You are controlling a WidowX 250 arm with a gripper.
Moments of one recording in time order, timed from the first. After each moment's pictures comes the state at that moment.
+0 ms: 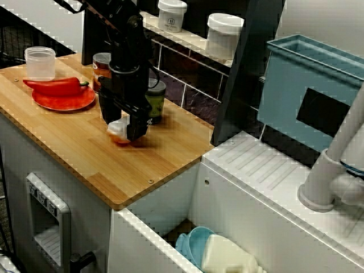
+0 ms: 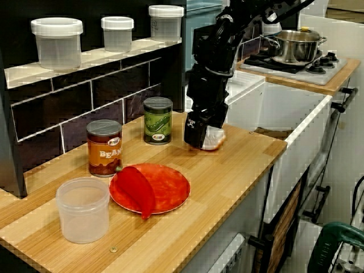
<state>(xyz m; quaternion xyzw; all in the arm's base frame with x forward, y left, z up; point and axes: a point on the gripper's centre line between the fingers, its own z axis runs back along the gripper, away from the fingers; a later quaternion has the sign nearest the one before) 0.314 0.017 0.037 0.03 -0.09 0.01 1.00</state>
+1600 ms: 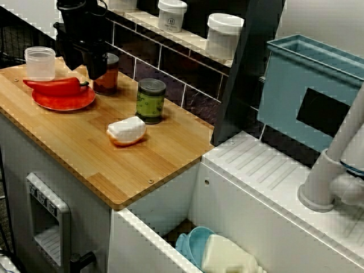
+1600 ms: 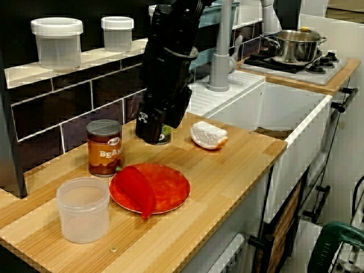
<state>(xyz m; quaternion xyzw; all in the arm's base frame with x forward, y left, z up) 0.317 0.124 0.086 0.00 -0.14 0.05 0.99</state>
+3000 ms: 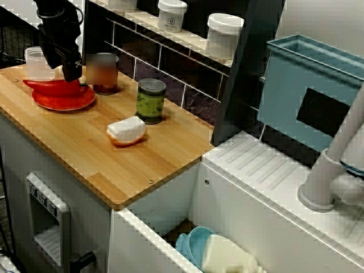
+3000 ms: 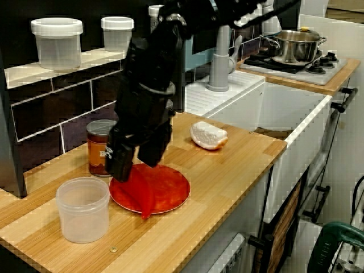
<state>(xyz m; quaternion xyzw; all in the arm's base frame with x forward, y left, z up) 0.313 0.174 0.059 0.05 -0.14 -0.03 0.99</state>
